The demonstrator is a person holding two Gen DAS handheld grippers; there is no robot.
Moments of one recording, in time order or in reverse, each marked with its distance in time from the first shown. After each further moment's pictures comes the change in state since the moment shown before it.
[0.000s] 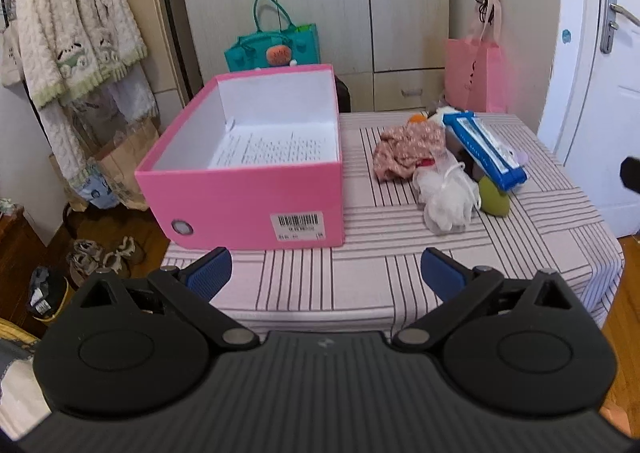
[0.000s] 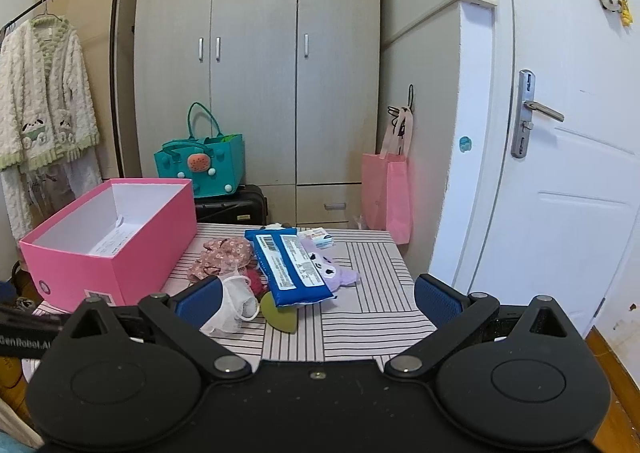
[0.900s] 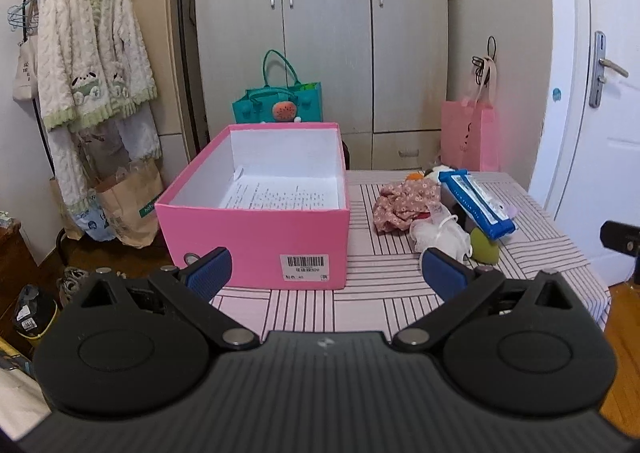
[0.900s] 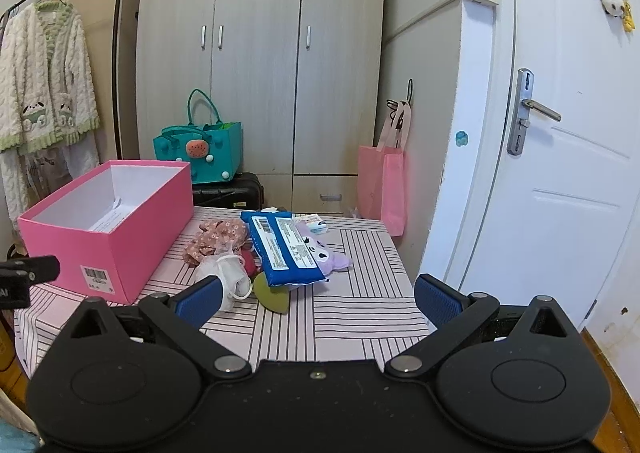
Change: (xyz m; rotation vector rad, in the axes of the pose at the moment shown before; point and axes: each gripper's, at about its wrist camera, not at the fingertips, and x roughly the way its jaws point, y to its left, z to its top) left arm -0.028 0.016 -0.013 -0.048 -0.207 -0.016; right arm -0.008 0.001 -0.014 -0.036 0.021 -0.012
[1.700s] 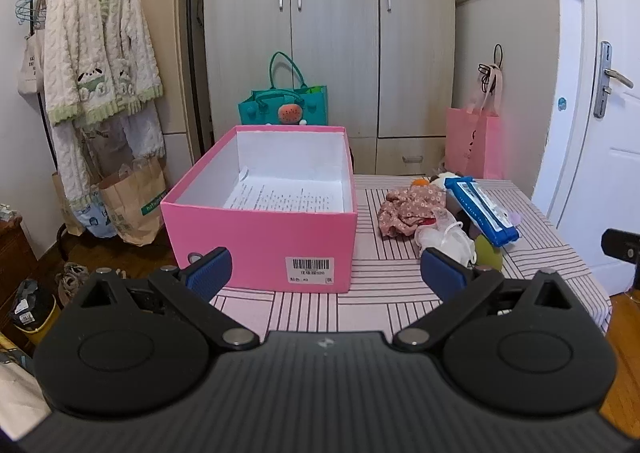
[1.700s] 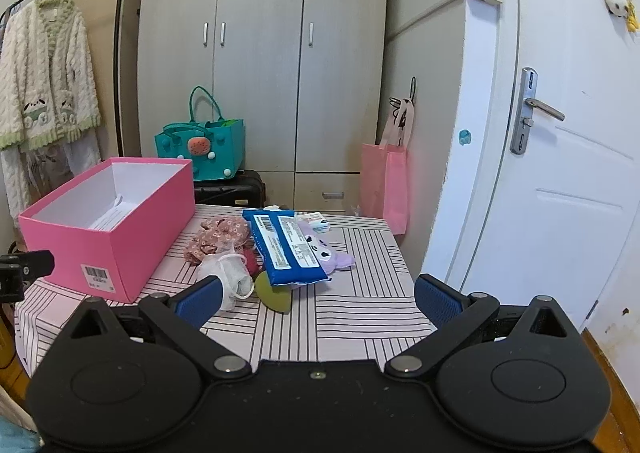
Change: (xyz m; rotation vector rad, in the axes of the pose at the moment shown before) left arm 0.000 0.006 -0.003 -0.033 -0.016 0.004; right arm 0.003 0.001 0.002 0.001 0.008 0.004
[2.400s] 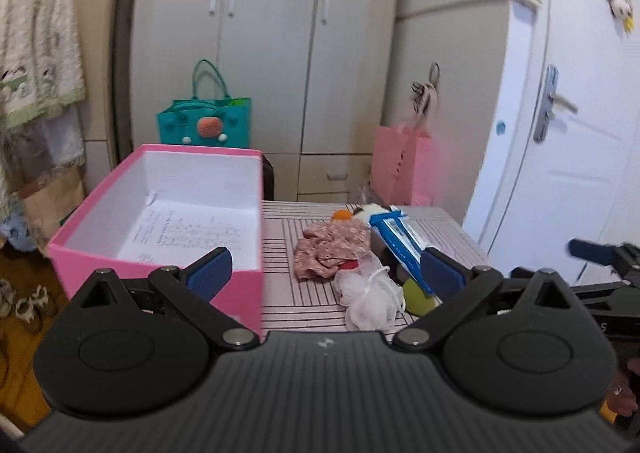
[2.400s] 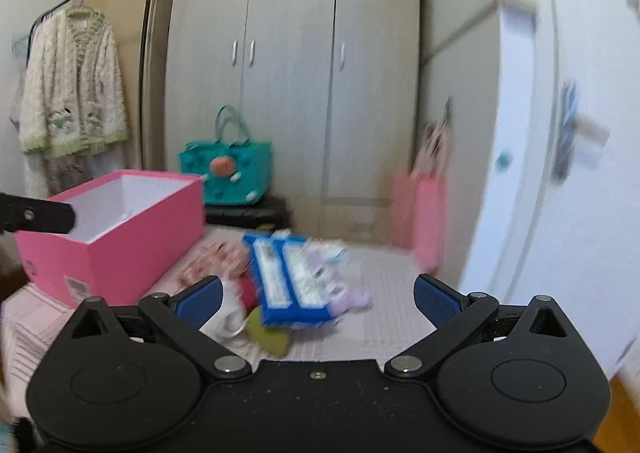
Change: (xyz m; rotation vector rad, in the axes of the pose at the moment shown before) left arm 0.057 -0.028 0.027 0.003 -0.029 -0.248; right arm 0.073 -0.031 -0.003 -0.011 -0.073 0.163
